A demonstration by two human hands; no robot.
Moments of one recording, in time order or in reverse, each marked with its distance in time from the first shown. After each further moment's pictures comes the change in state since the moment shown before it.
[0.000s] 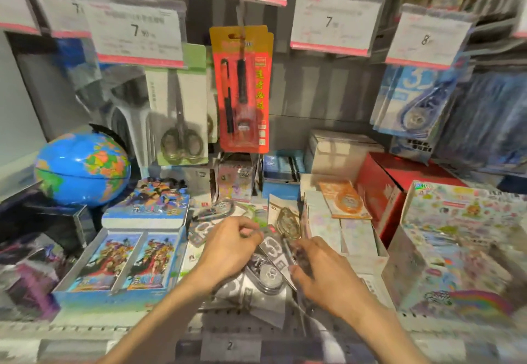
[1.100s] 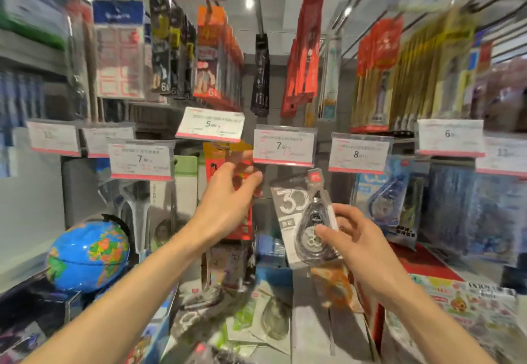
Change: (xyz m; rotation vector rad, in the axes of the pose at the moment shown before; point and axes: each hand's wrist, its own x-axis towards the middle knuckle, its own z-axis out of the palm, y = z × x) left_hand 0.026 0.178 -0.093 -0.332 0.306 0.587; right_hand 0.027 0.028 -0.162 0.924 0.379 -0.284
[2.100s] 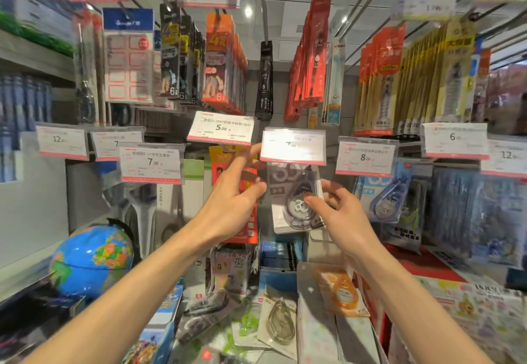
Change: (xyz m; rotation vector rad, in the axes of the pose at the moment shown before) left_hand 0.001 -0.004 -0.015 0.071 -0.115 0.125; right_hand 0.045 -0.019 0.035 0.022 0.134 -0.052
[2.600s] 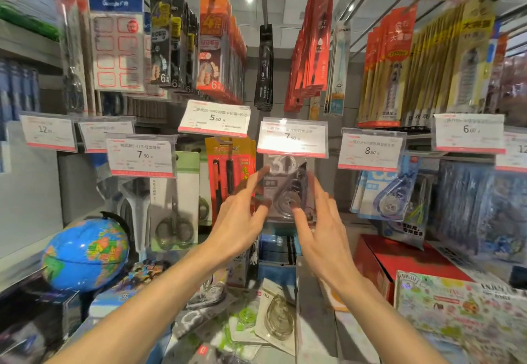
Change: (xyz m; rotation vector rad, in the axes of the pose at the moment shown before) left_hand -0.002 -0.048 0.040 0.250 -0.023 -0.061; right_hand -0.016 0.034 0.026 -0.462 0.023 -0.261
